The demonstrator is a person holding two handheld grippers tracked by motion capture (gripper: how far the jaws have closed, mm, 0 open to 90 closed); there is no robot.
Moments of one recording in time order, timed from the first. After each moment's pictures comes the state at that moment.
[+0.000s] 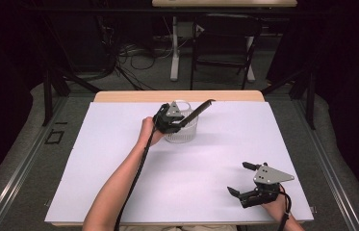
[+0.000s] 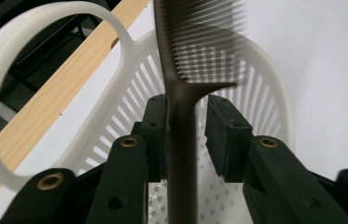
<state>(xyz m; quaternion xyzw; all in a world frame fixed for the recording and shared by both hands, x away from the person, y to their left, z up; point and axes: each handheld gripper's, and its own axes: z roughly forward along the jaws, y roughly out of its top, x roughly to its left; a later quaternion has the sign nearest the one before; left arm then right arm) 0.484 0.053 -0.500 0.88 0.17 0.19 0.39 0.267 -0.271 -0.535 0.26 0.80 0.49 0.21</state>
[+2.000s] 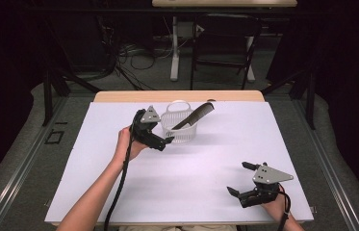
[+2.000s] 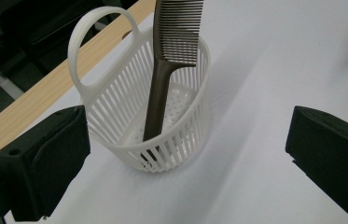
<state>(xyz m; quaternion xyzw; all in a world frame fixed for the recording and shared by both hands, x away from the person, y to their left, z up) 0.412 0.111 -0.457 0.86 0.24 0.18 0.41 0.267 -0.269 -0.535 0.26 0.80 0.49 0.21</state>
